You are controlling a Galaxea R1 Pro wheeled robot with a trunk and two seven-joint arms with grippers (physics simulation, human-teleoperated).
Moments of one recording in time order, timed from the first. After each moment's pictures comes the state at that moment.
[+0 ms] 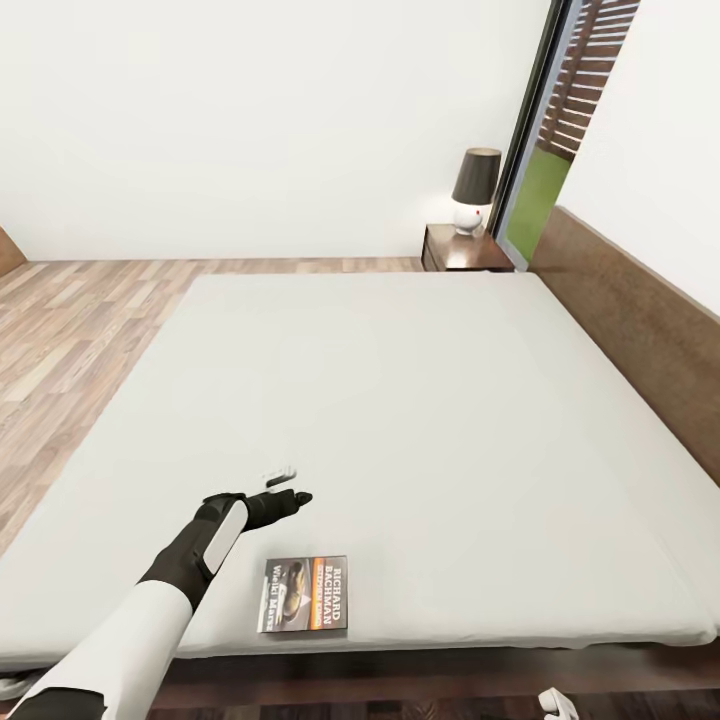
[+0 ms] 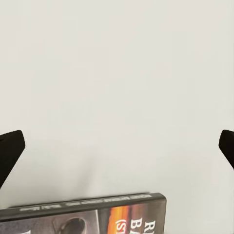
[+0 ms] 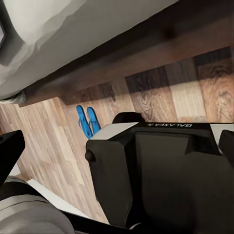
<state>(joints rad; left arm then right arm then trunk) -0.74 0.00 -0.08 -0.71 0.44 0.60 -0.07 -0.33 -0.25 -0.18 -0.29 -0.17 0.33 1.01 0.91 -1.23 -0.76</state>
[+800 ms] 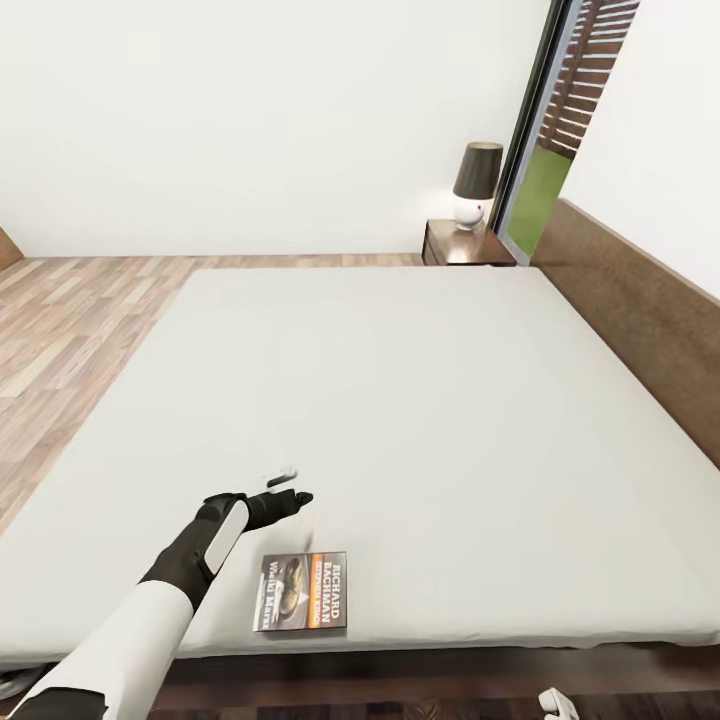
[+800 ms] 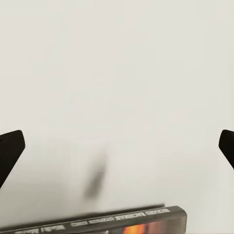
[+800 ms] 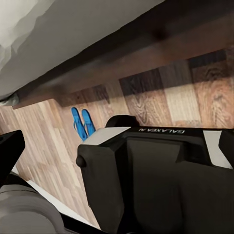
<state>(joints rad) -0.74 -0.01 -0.08 -0.71 0.44 0.60 -0.07 -0.33 -0.25 -0.18 -0.29 -0.17 0.33 1.01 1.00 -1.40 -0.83</state>
